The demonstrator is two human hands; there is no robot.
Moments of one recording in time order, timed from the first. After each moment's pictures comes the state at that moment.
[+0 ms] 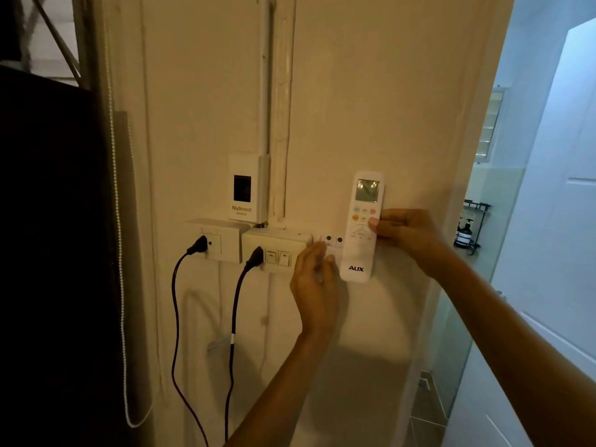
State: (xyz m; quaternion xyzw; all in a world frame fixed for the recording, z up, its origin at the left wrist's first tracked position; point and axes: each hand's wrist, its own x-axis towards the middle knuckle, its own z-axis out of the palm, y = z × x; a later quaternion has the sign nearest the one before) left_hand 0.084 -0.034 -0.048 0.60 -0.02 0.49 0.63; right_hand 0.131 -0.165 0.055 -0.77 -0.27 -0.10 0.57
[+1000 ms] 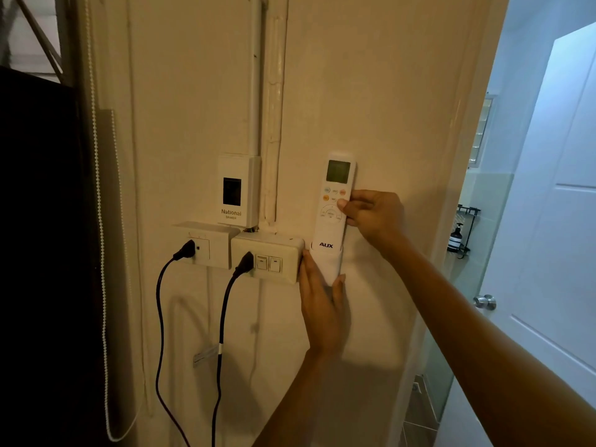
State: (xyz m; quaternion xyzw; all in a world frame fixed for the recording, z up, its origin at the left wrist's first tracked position) left_hand 0.118 -0.055 -0.080 0.72 0.05 0.51 0.47; right_hand 0.134 -0.113 0.076 -0.77 -0.21 -0.20 0.56
